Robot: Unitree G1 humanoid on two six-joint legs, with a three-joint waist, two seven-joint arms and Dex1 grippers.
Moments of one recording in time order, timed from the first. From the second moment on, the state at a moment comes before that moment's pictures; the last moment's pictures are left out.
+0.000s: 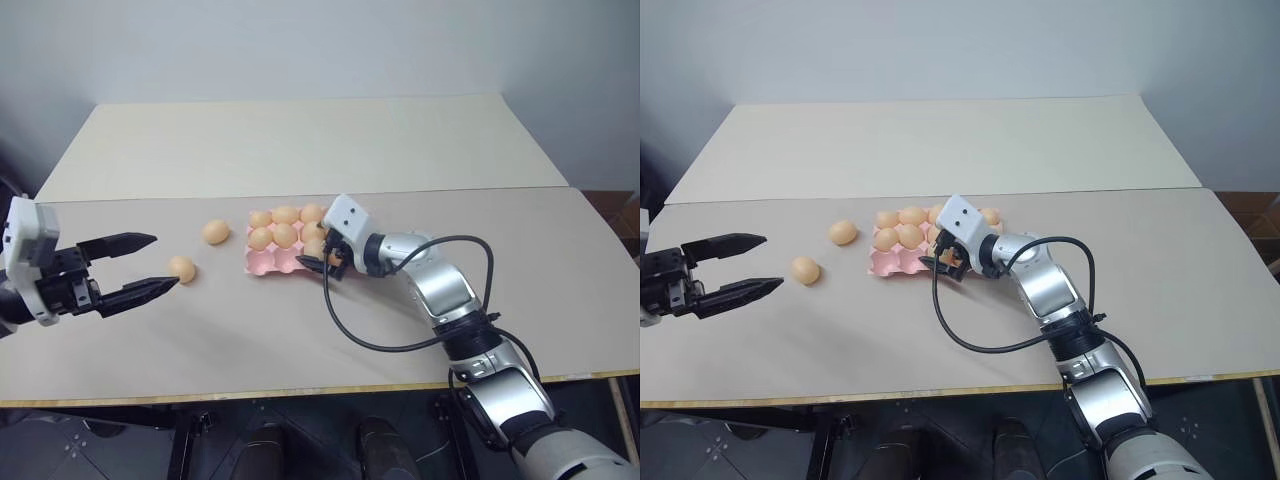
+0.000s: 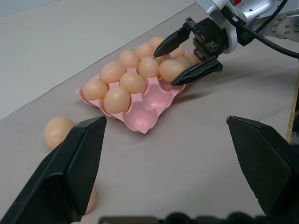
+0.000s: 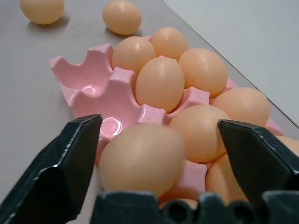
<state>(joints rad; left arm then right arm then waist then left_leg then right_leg) -0.03 1.01 0.61 -0.24 -0.76 0.62 -1.19 -0.77 -0.27 0.30 0.12 0.04 0.49 0.71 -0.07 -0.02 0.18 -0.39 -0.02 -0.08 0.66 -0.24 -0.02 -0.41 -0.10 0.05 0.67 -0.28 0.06</state>
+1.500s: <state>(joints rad) -0.46 0.42 0.38 -0.29 -0.49 1.23 -0.01 -0.30 -0.83 -0.29 -0.52 0.61 0.71 0.89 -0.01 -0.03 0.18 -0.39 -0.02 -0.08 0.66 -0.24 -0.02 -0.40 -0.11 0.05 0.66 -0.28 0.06</state>
